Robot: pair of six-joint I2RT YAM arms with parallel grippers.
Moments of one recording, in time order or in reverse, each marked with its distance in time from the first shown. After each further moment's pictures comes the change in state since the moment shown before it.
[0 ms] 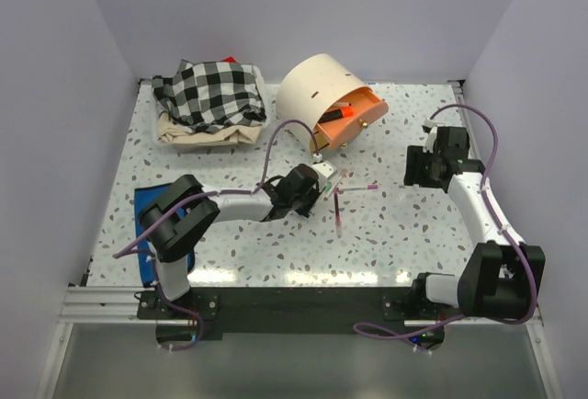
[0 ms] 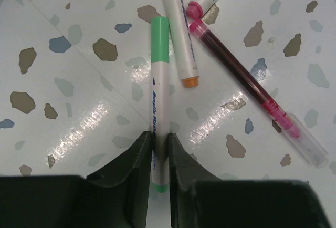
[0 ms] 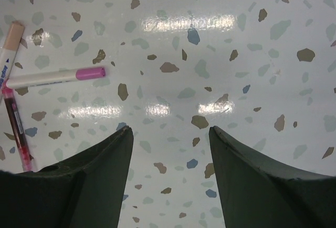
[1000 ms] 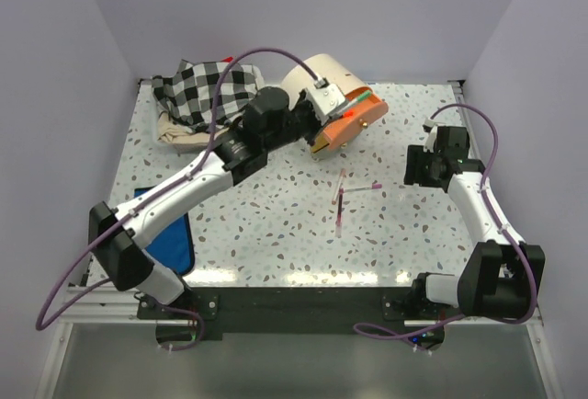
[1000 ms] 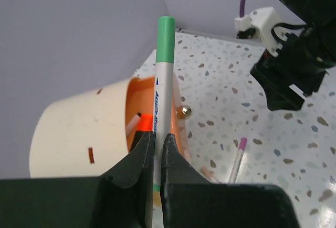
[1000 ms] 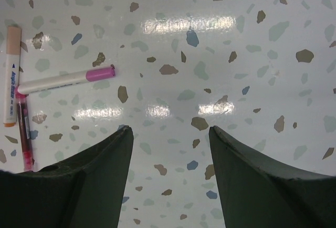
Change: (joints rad) left arm 0.078 -0.333 0.456 -0.159 0.232 0.407; right arm 0.000 0.004 0.002 0.007 0.005 0.008
